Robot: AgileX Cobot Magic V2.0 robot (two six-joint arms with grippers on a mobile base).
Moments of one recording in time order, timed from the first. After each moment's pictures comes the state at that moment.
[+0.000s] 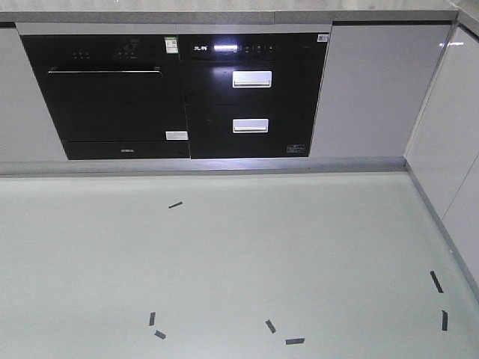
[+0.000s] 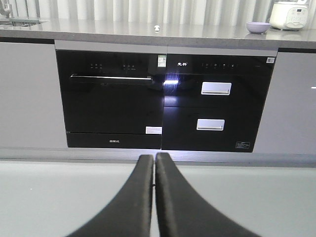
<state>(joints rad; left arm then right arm) 0.03 -0.01 0.02 0.00 0.19 -0.14 -0.05 -0.01 0.03 -0.16 0.09 0.31</state>
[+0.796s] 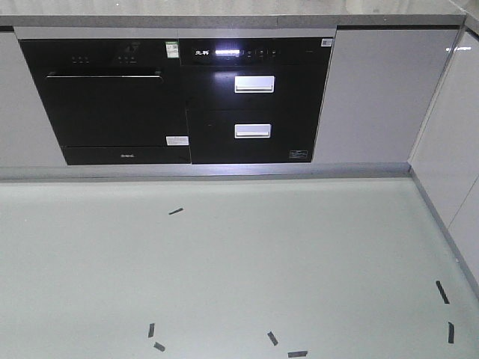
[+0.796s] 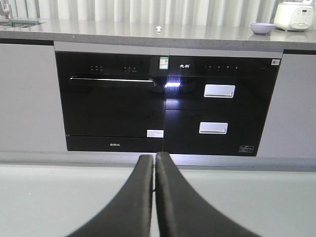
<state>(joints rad) 0.03 -0.01 0.02 0.00 0.19 -0.14 -0.05 -0.01 0.03 -0.16 0.09 0.31</state>
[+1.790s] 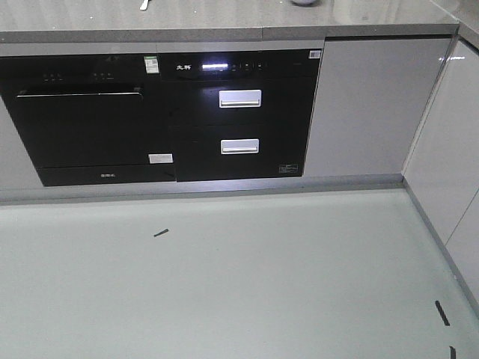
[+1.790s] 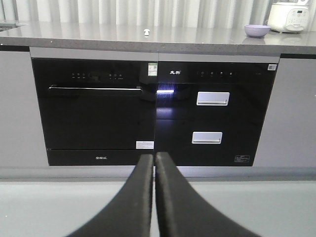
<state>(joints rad) 0.03 -0.01 0.02 0.00 0.19 -0.14 -0.05 -0.01 0.03 -0.16 0.09 0.31</state>
